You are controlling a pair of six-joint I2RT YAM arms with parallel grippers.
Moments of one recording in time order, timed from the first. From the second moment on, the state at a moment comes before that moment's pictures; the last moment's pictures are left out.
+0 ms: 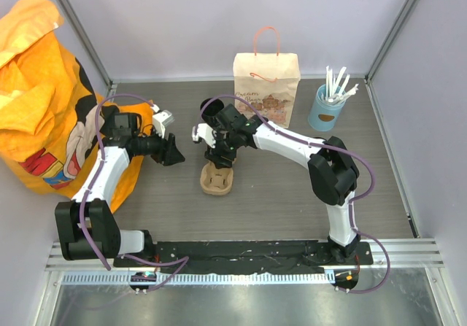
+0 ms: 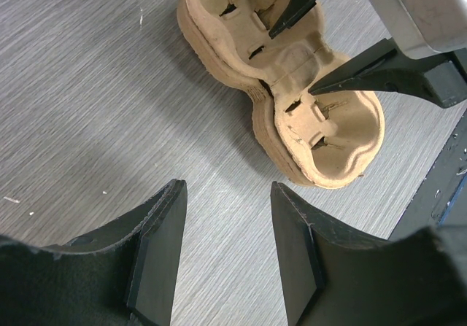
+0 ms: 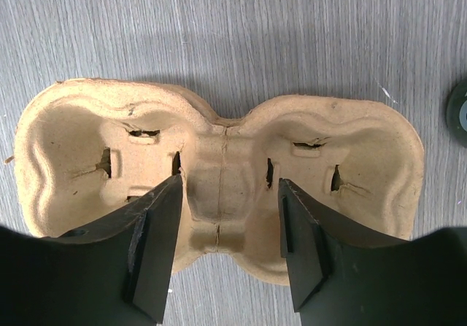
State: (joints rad) left arm 0.05 1.32 0.95 -0.60 0.84 0.42; right arm 0.80 1.99 1.61 -0.59 -0.40 -0.59
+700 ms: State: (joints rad) left arm 0.05 1.32 0.95 -0.60 0.84 0.42; right arm 0.80 2.01 1.61 -0.59 -0.40 -0.59
